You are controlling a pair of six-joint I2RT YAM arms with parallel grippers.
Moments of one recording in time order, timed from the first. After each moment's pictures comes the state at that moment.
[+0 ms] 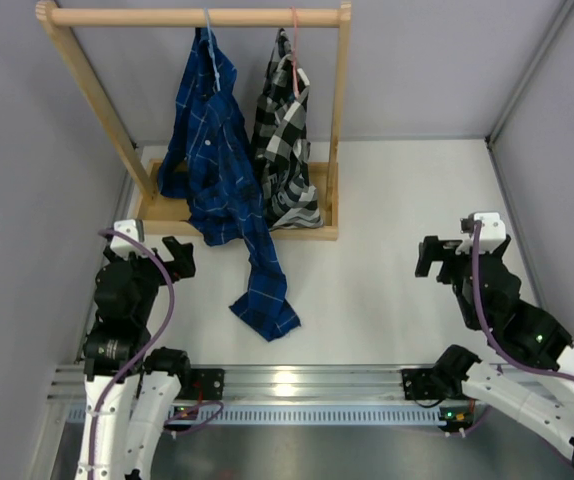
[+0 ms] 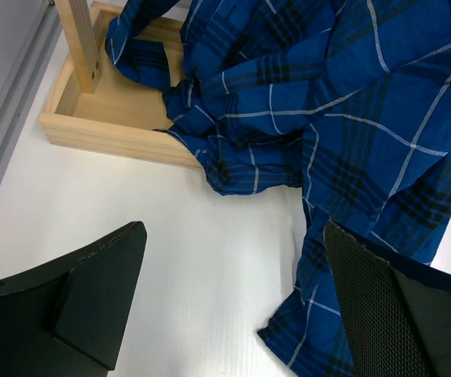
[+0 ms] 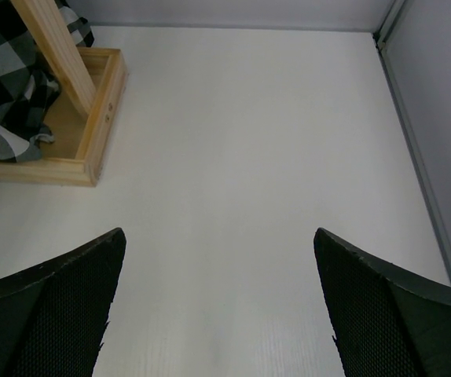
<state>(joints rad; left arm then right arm) -0.07 0.40 0.73 -0.54 -0.04 -0.23 0.78 0.48 0.84 -0.66 0.76 0.19</state>
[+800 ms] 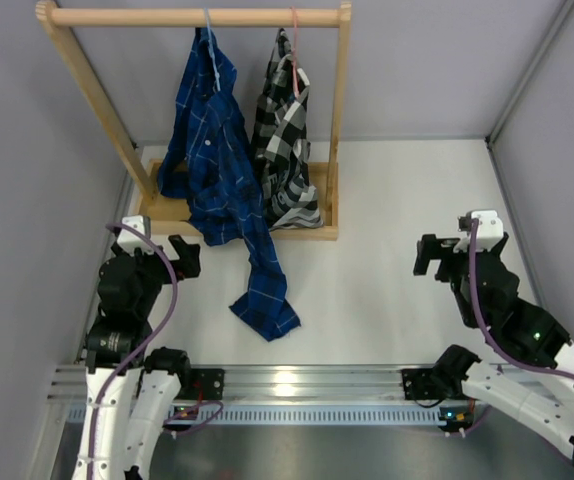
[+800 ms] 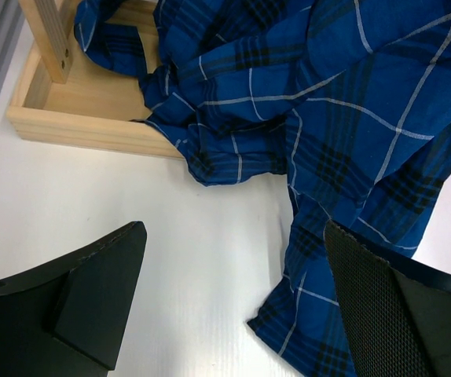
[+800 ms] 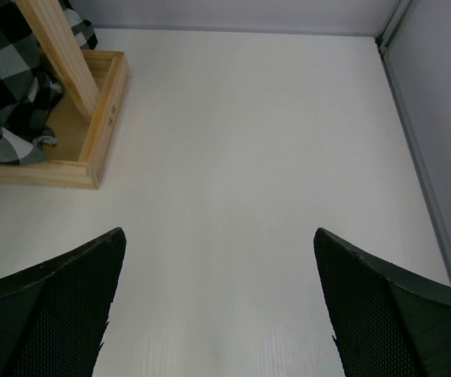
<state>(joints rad) -0.06 0.43 0.73 -0.54 0.02 -0.23 0.78 0.49 0.84 -0.65 0.75 0.18</state>
